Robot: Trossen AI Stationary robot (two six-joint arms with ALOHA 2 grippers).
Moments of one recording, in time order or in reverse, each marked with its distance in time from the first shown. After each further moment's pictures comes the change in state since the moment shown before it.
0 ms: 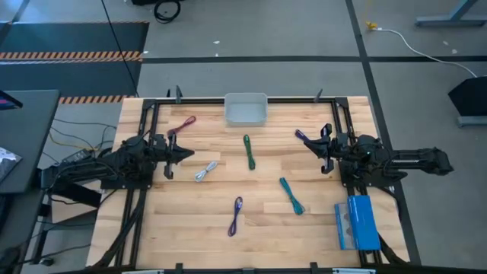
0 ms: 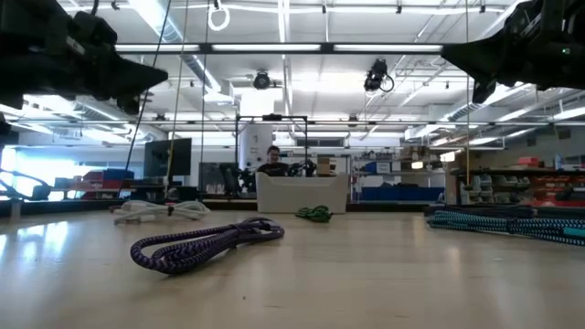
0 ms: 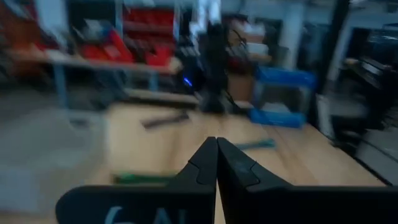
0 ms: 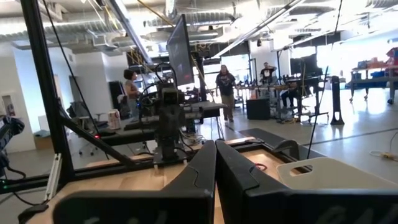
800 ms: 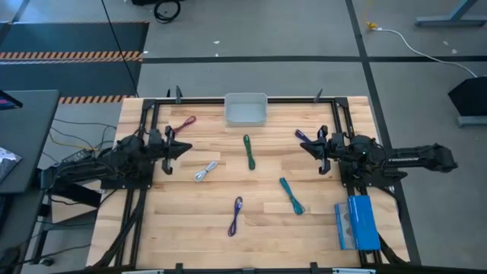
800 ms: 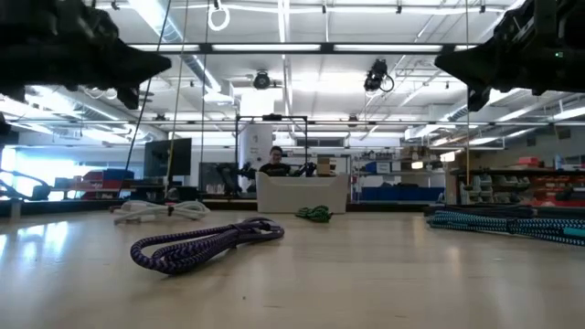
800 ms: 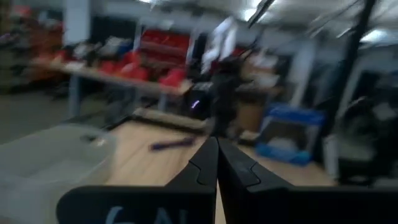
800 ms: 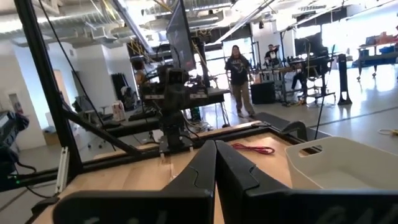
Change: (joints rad) left arm 0.020 0.011 0.060 -0.018 -0.049 -0.116; right arm 0.001 0.131 0.000 0.072 -0.011 0.071
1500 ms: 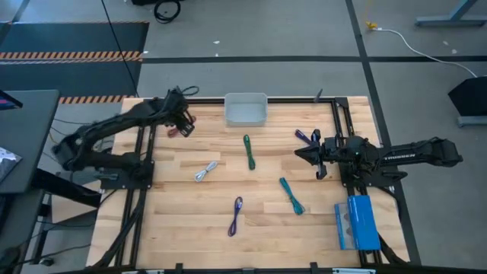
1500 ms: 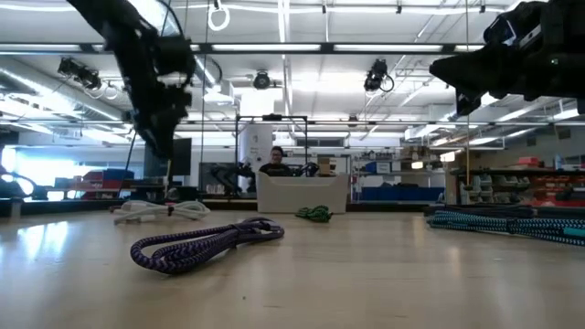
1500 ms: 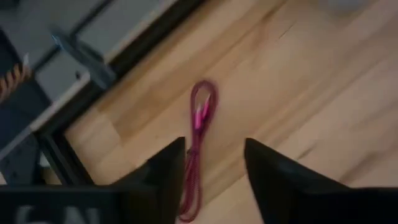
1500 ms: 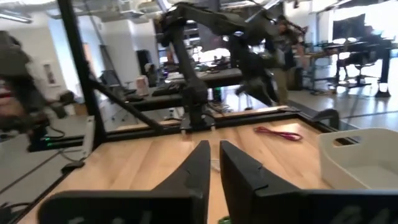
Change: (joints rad) left arm 0.415 0.964 0.750 -1.012 -0.375 0.165; right arm 0.000 0.197 0.000 0.127 -0.138 -0.042
